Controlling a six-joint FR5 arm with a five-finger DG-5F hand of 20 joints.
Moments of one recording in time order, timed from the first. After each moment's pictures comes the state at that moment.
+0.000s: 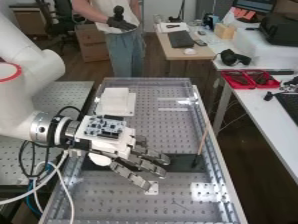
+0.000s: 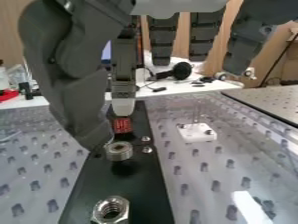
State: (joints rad) arm 1.27 -2.00 -1.93 -2.56 -1.76 -0.77
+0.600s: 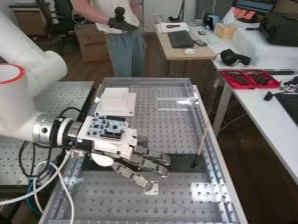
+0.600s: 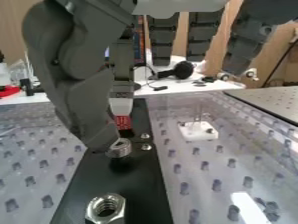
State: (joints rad) arm 1.27 -2.02 -1.92 -2.56 -1.77 -0.79
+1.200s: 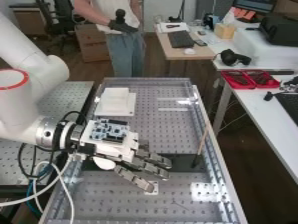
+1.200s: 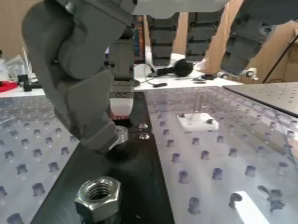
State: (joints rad) arm 1.28 -2.05 -1.91 -2.54 -1.76 -0.80
